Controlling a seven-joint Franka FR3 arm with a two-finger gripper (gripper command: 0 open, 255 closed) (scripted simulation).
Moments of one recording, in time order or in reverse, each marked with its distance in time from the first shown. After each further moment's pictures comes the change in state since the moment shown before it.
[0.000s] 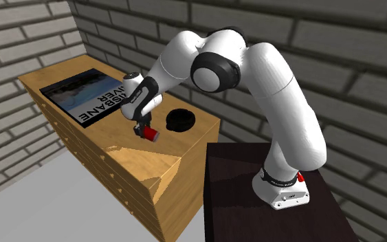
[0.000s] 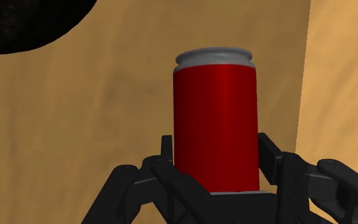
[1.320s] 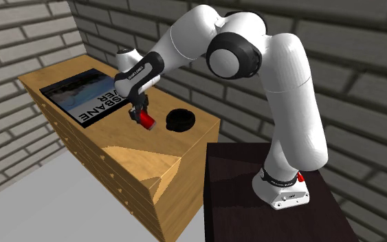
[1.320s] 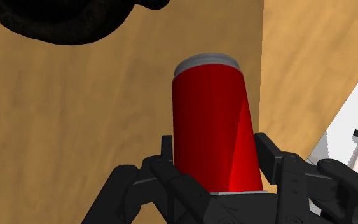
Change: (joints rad) arm 0.033 -0.183 -0.046 -0.001 -0.059 -0.179 0.033
